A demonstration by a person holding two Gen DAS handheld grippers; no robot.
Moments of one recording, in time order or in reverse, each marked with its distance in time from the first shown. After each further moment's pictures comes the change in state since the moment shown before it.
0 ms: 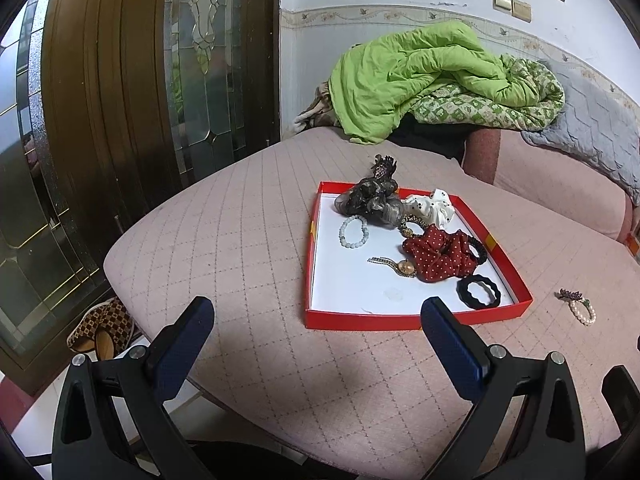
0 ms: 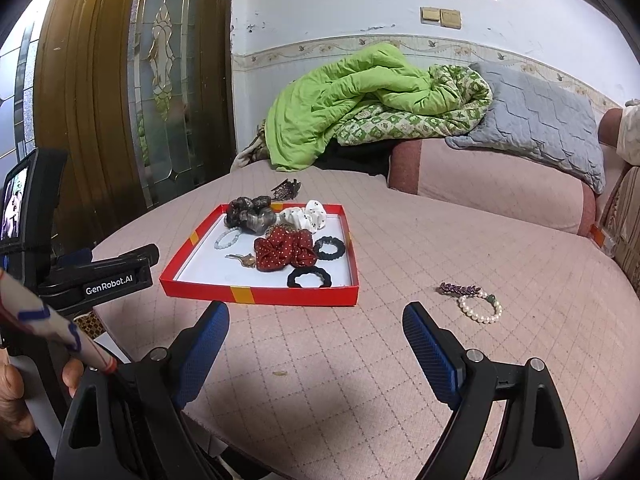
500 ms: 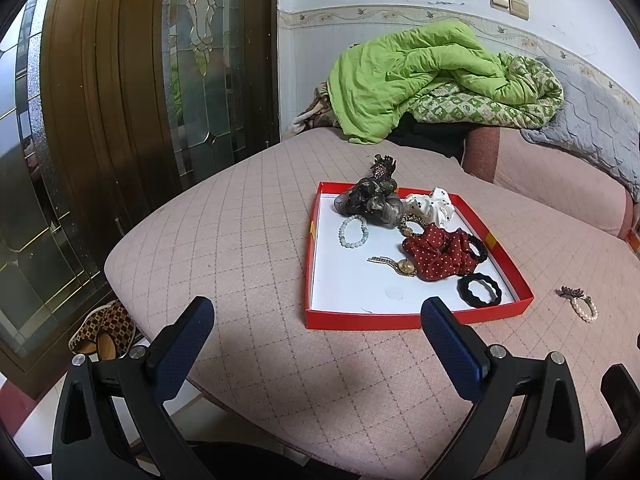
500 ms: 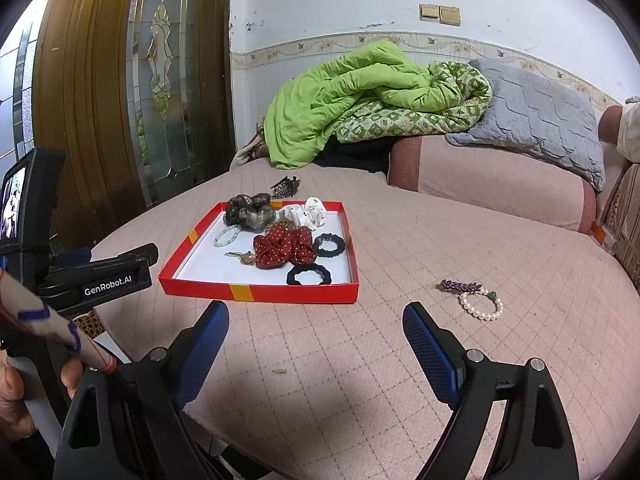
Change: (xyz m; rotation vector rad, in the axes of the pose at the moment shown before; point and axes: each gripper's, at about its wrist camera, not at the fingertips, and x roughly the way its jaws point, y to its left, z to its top) left arm 0.000 -0.001 0.000 0.006 -0.002 0.000; right arm 0.003 0.001 -0.002 0.004 0.008 -0.001
